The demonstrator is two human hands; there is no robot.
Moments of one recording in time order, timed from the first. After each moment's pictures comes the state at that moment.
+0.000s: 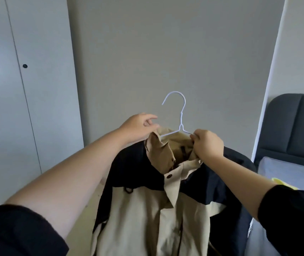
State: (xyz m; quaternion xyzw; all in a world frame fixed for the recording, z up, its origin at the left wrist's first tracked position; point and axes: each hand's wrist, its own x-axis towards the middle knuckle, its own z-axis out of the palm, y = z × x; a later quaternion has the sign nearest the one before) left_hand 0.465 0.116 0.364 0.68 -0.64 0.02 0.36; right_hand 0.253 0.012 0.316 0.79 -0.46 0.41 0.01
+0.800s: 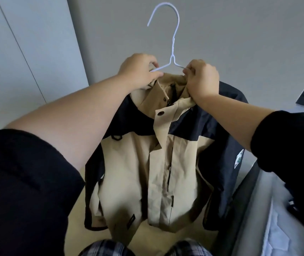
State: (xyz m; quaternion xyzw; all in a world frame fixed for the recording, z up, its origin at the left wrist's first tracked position) left_hand 0.524 0.082 0.293 0.74 -0.58 0.12 0.31; right_hand 0.357 -0.009 0.266 0.81 -0.36 0.45 -0.04
